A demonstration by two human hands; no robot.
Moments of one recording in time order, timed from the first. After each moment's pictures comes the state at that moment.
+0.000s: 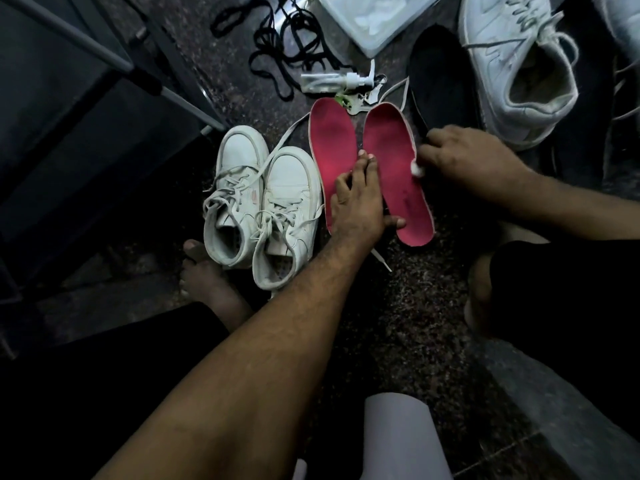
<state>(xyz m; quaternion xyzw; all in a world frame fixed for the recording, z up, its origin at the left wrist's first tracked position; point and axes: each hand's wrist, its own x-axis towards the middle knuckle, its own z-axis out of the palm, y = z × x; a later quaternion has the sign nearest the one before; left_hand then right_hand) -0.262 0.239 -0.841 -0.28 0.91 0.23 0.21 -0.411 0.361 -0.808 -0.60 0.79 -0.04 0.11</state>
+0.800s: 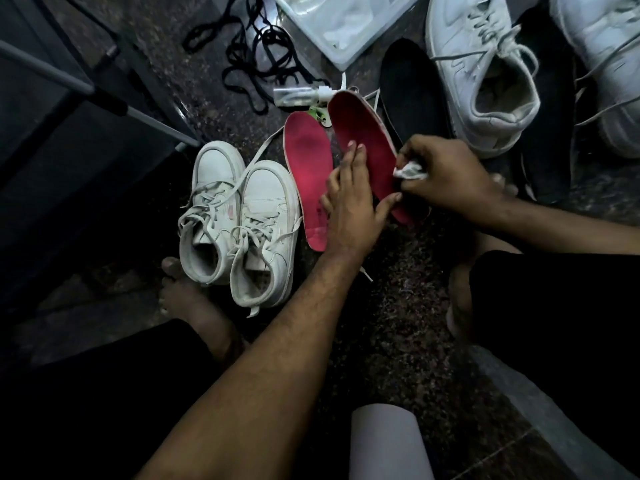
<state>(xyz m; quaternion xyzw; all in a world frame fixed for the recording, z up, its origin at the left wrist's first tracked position) -0.275 0.258 -0.840 -0.28 0.91 0.29 0.02 -0.404 0.371 -0.814 -0.32 0.86 -0.31 0.25</state>
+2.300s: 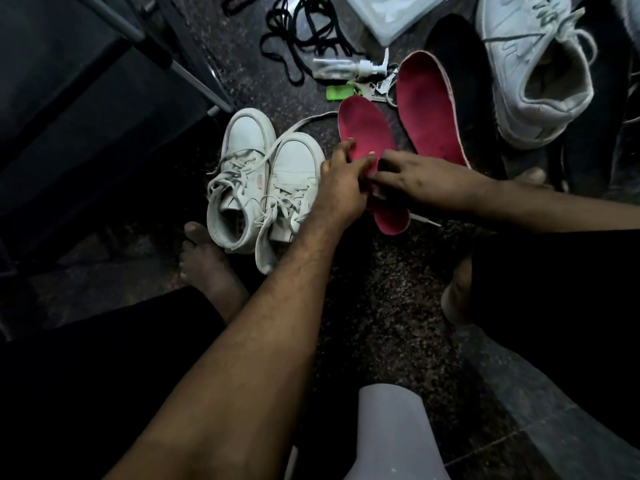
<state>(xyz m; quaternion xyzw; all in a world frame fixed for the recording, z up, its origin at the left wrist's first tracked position) -0.249 0.196 -0.839 -0.30 0.88 0.34 0.12 -0.369 0.330 -0.818 -0.69 0.69 -0.11 0.21</state>
